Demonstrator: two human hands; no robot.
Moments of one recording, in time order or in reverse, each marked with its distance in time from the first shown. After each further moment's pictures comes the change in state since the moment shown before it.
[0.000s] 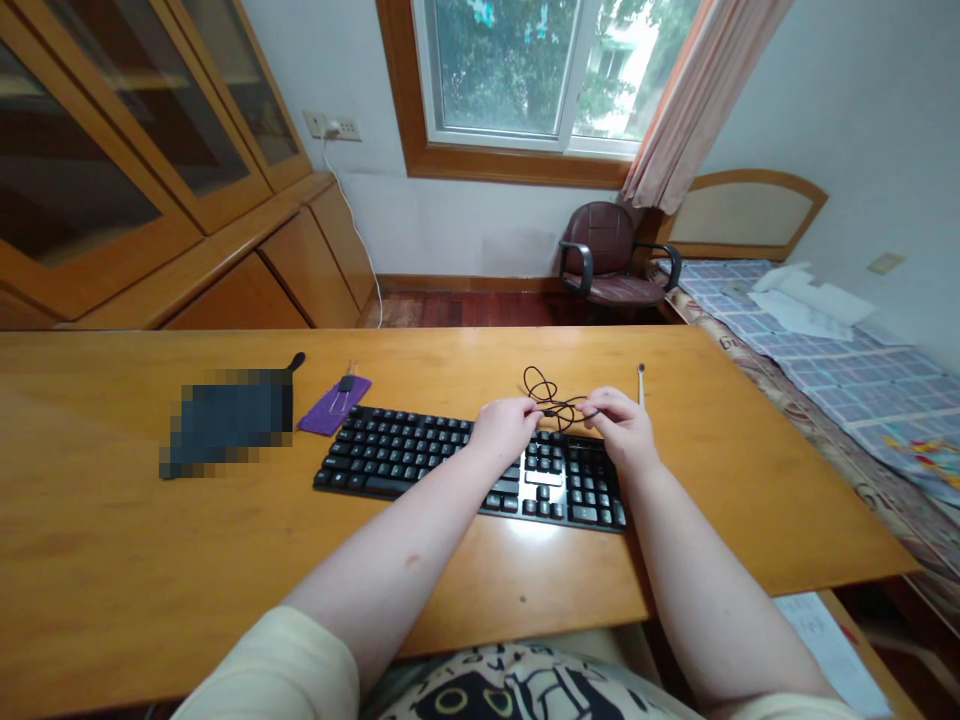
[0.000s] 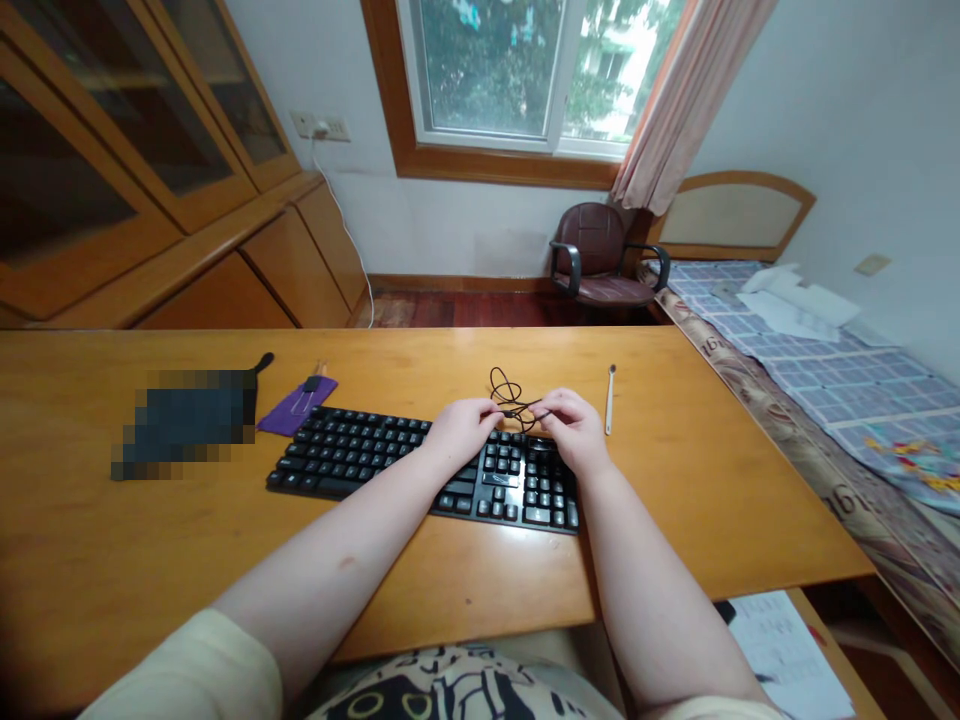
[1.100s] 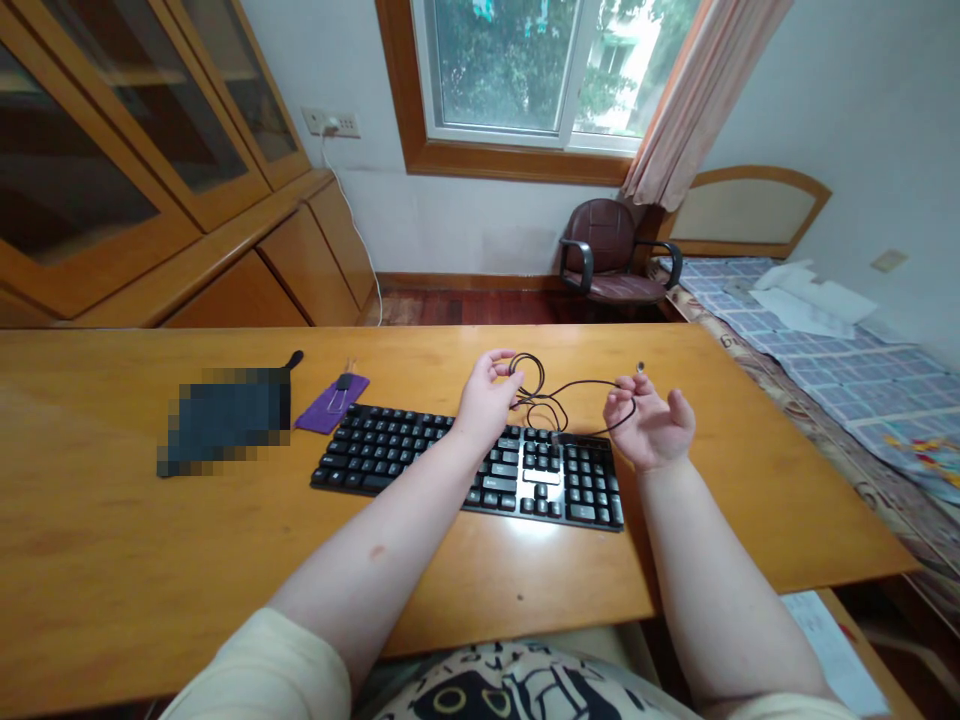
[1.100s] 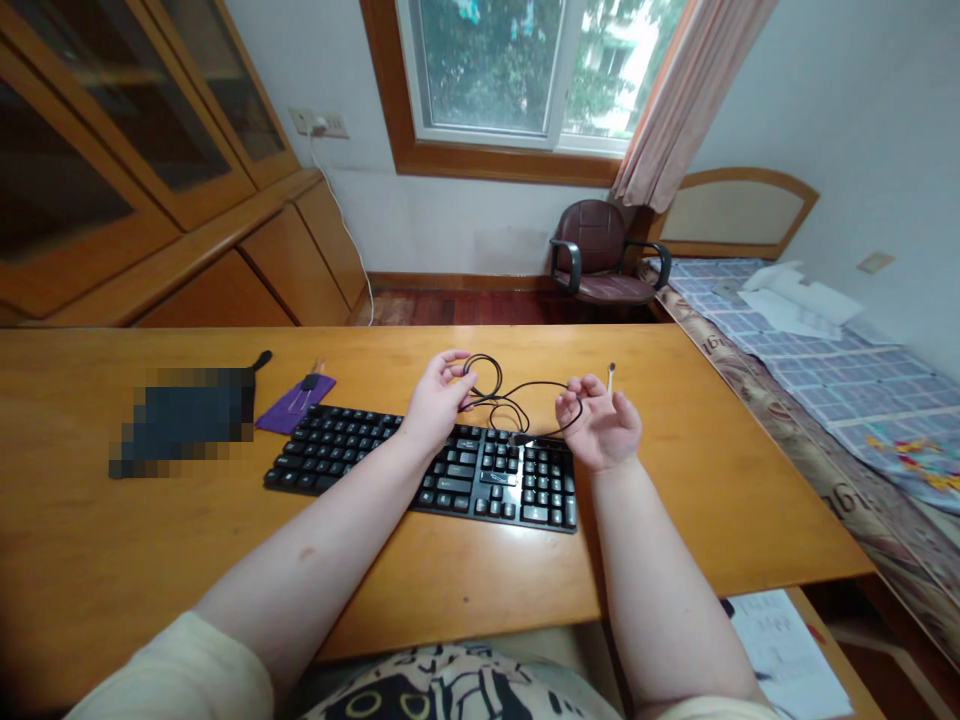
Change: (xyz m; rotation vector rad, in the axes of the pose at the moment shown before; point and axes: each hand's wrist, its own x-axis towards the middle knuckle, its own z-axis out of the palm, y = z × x) left_hand 0.009 0.007 -0.024 -1.185 0.329 -0.147; right_hand 0.003 -0.009 -0.028 0.503 0.158 0.315
